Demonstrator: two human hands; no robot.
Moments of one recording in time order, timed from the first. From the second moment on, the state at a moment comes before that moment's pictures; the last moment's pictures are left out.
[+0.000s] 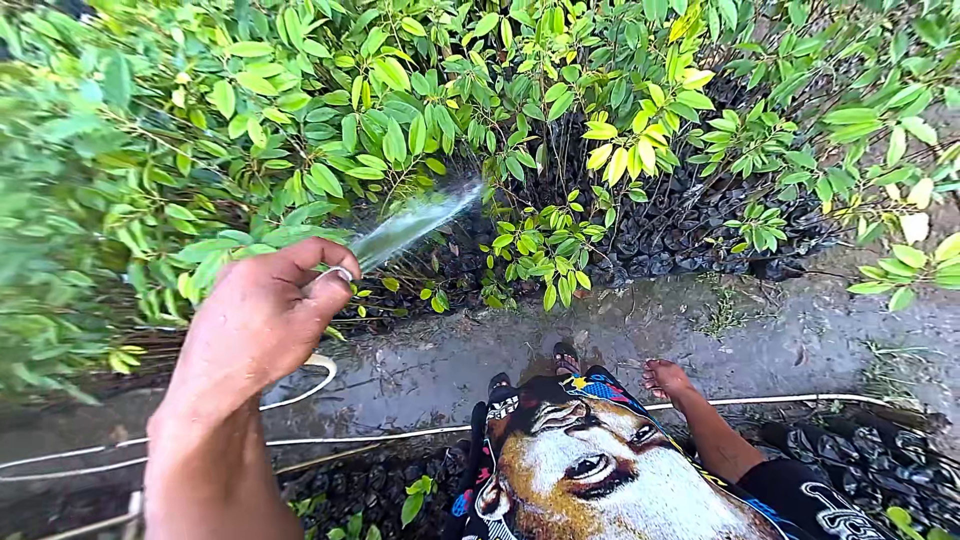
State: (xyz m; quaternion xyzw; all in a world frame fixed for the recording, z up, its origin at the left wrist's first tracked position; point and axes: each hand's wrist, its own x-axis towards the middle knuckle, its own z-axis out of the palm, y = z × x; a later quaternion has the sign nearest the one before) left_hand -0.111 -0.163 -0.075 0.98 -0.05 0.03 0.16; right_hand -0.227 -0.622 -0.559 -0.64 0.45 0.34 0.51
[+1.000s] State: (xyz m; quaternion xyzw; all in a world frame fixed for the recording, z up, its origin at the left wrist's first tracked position) left_hand -0.110 -0.244 -0.209 0.97 0.08 0.00 0.23; right_hand -0.233 -0.626 -0.549 -0.65 0.48 0.33 0.49
